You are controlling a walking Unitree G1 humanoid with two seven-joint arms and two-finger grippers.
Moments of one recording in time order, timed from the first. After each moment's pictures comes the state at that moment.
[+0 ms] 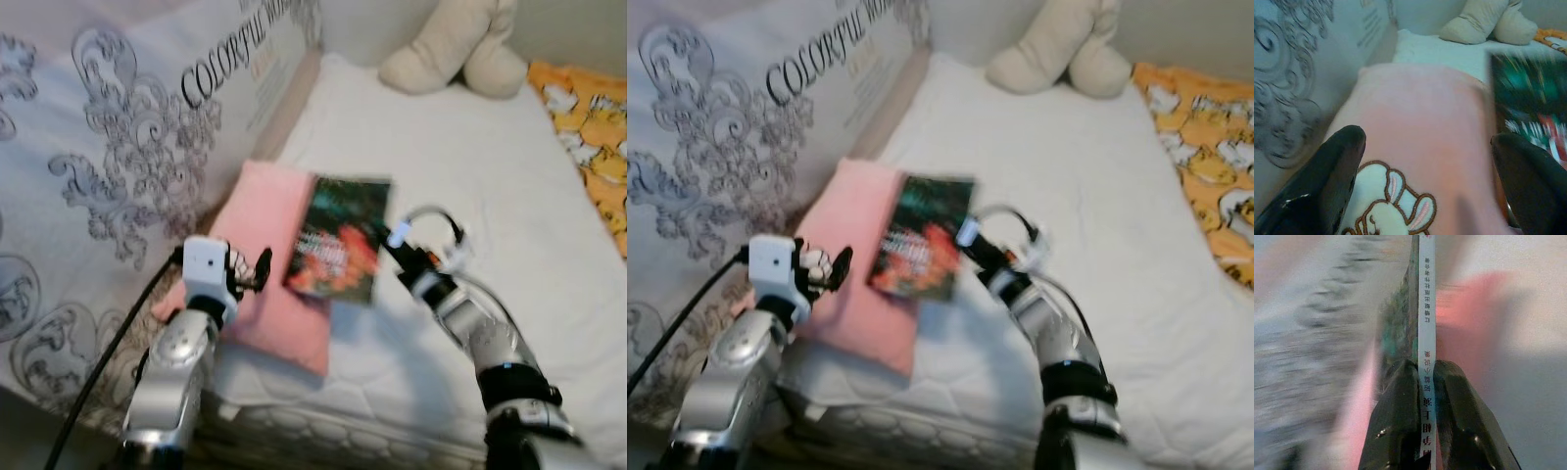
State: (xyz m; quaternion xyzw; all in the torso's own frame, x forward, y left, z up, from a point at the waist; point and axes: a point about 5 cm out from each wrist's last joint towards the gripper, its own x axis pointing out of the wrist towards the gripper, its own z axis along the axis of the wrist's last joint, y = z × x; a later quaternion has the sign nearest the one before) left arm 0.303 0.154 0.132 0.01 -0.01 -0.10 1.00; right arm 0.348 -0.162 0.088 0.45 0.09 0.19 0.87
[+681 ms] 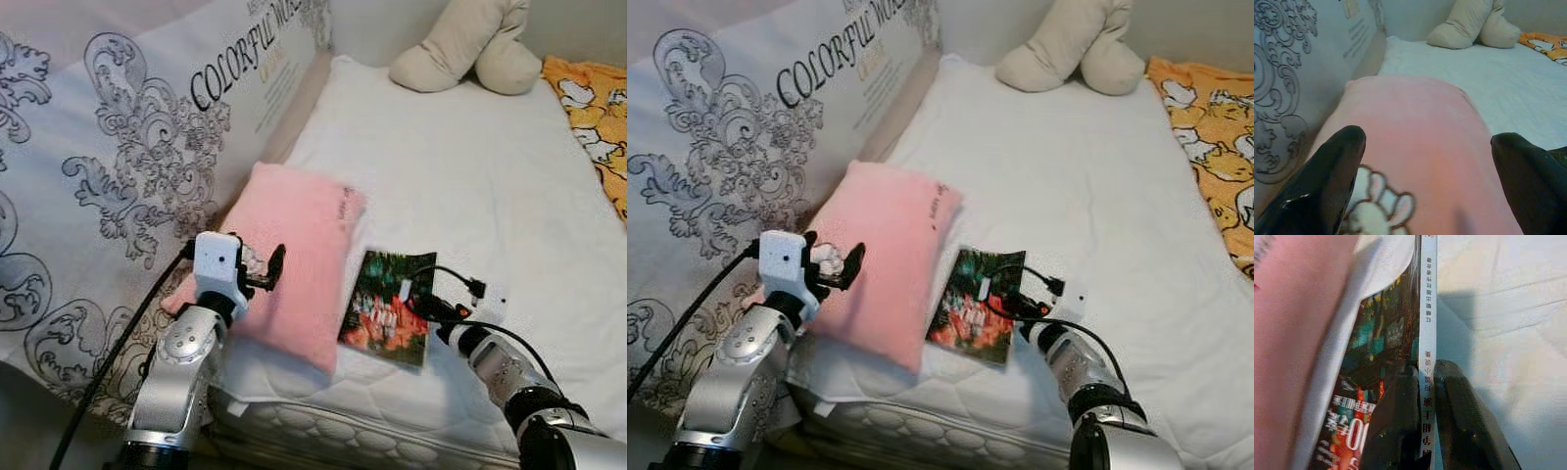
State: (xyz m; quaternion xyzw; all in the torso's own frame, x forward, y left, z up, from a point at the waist) left arm 0.301 0.138 0.140 0.00 -0.02 -0.13 0.99; right arm 0.324 -0.211 0.038 0.27 0.20 0.06 0.94
